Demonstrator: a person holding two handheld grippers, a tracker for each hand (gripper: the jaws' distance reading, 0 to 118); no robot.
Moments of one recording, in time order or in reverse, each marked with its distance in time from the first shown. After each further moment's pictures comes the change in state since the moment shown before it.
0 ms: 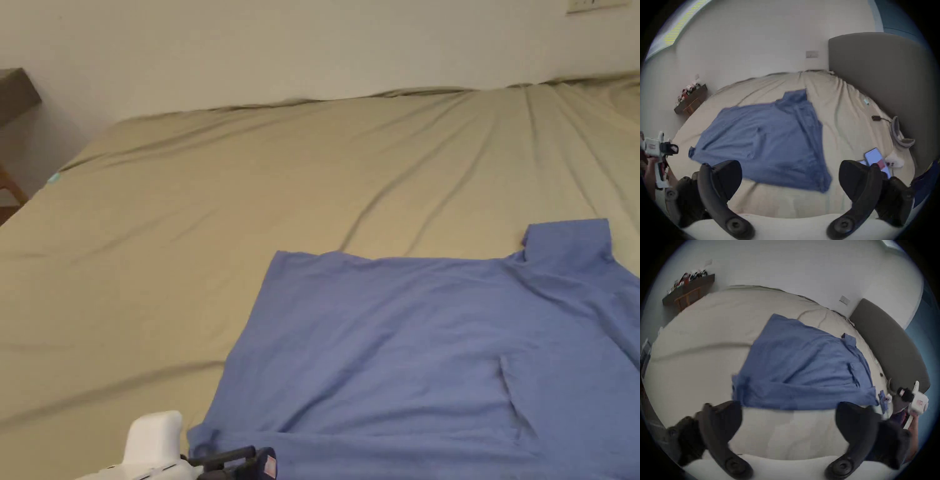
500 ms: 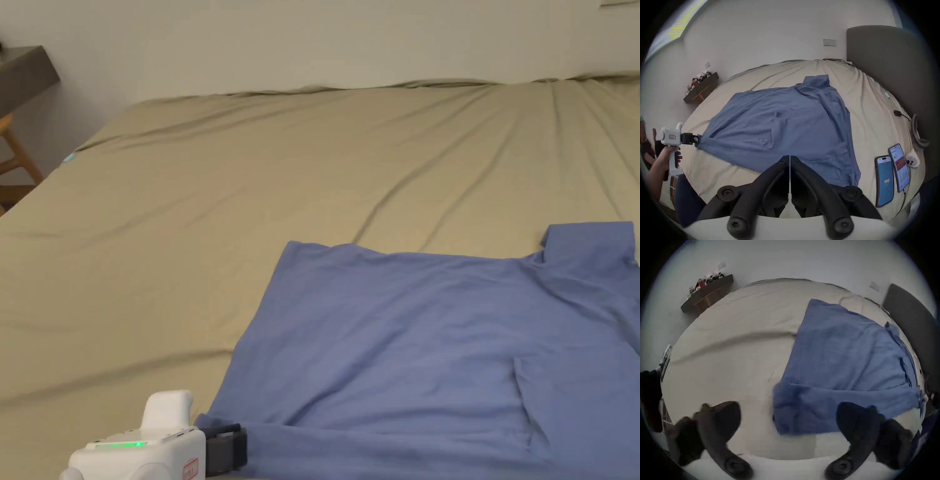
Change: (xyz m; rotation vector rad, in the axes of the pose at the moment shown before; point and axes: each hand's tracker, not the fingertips) left arm -0.045 0.022 -0.076 -0.101 0.353 -0.064; right arm 0.004 -0.012 -0.047 -0.068 0.116 0.016
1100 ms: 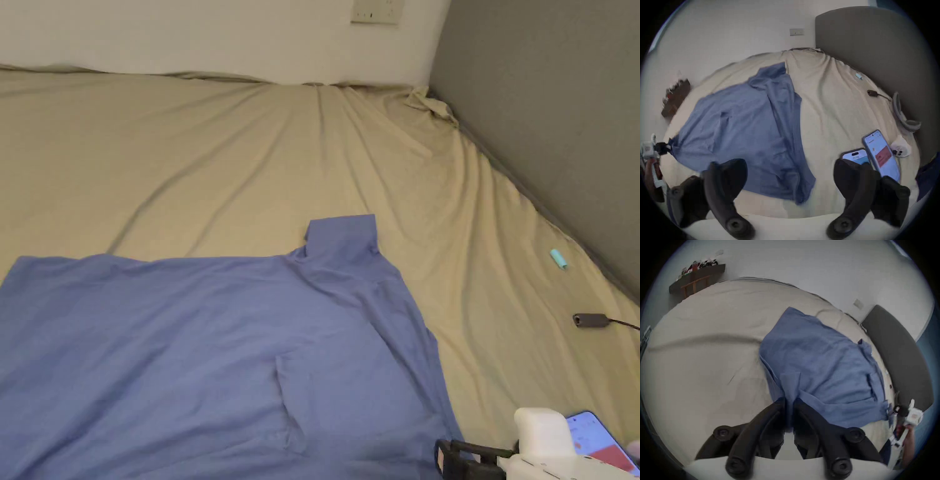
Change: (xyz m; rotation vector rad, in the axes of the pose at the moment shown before) left arm 0.018 0.009 0.030 0.104 -0.285 0.133; right arm 0.086 -0.006 -0.022 -0.034 -0.198 -0.151
